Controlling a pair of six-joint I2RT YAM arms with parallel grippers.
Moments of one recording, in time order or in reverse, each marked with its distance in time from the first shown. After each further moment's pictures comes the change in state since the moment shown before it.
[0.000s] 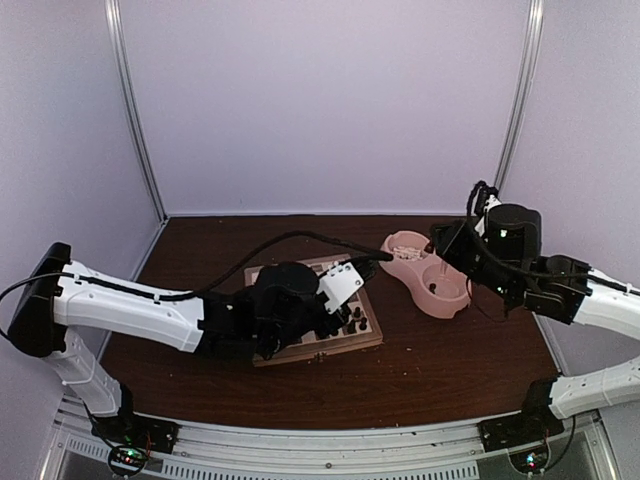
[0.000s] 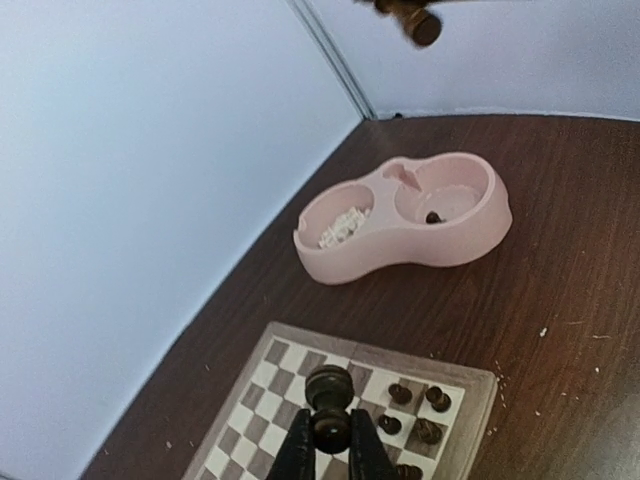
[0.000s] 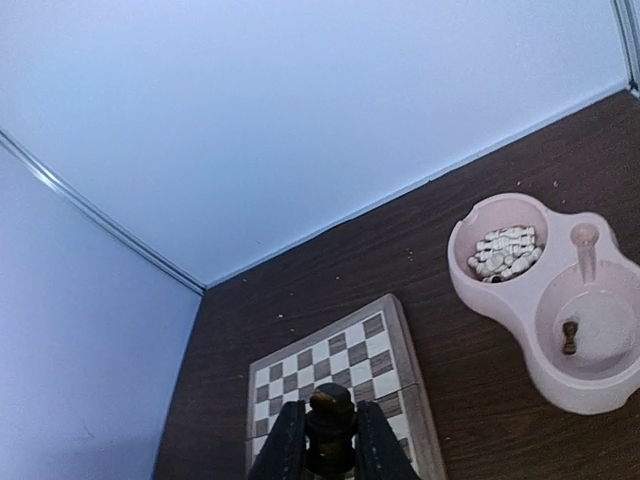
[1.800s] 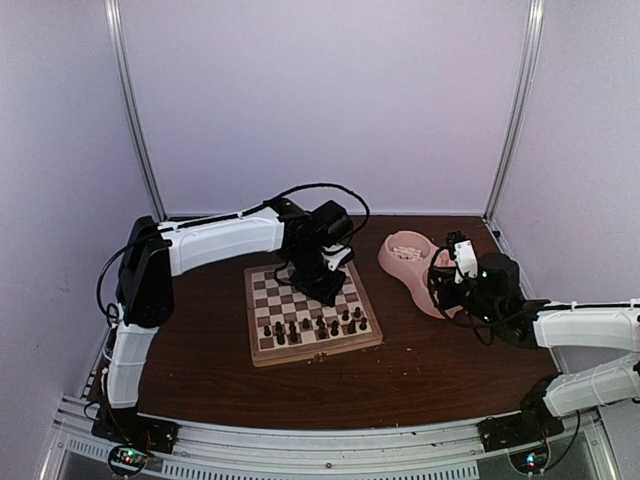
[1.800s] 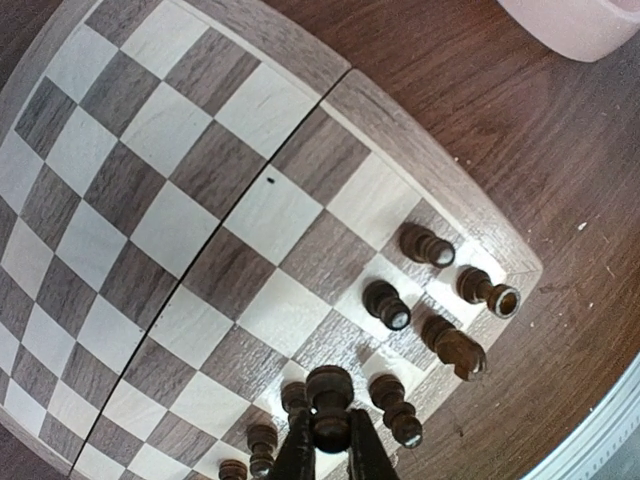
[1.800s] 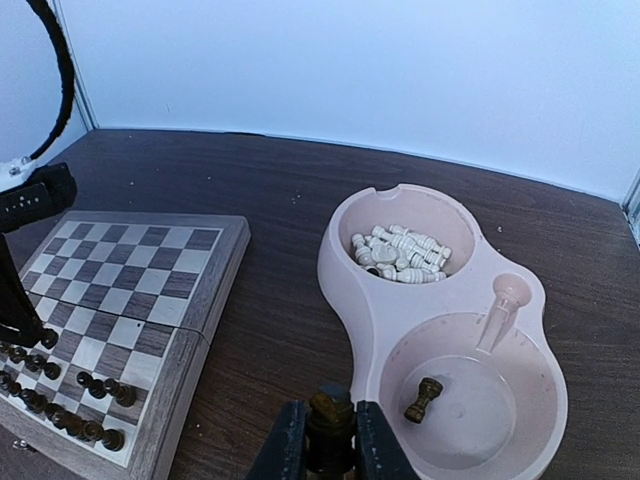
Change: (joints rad) left arm 0.380 0.581 0.927 -1.279 0.671 -0.629; right arm -0.335 0.154 -0.456 0.572 -0.352 -0.801
